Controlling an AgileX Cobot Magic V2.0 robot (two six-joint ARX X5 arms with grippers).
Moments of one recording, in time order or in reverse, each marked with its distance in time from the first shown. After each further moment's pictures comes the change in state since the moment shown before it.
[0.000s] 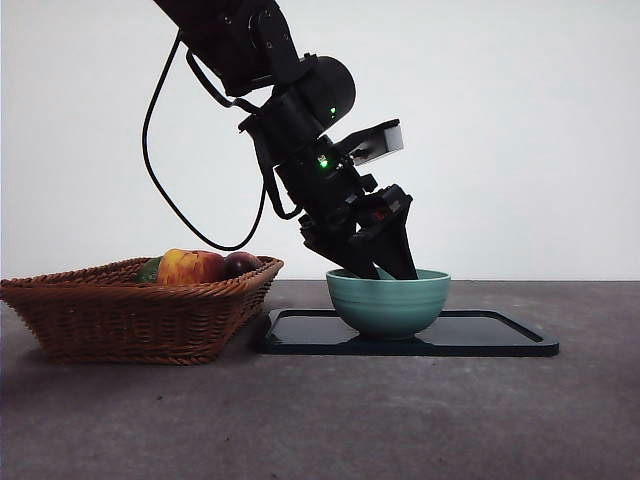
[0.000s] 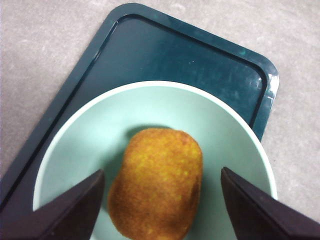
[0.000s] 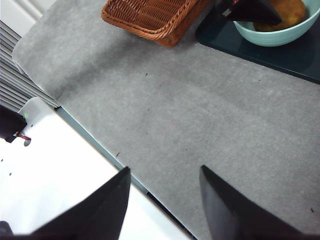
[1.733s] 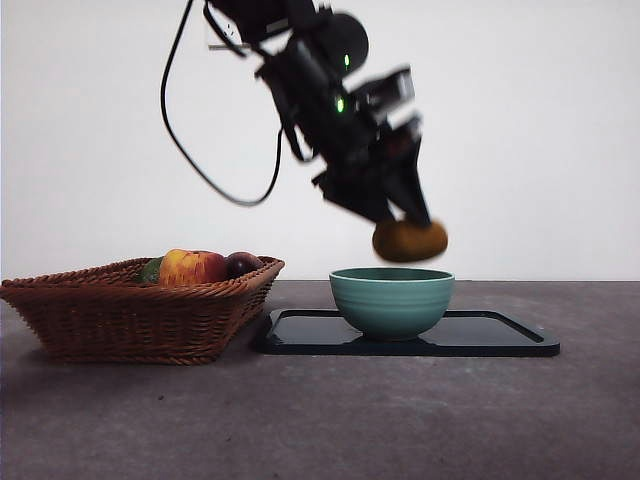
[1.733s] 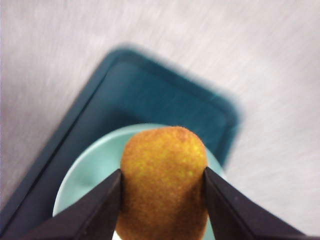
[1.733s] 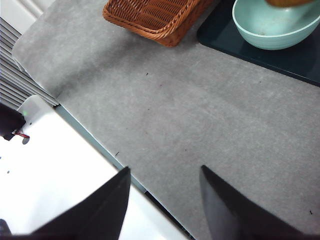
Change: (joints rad) left arm -0.006 0.027 0.290 -0.259 0.070 -0.106; right arm 0.000 0.000 0.000 0.000 0.000 -0.016
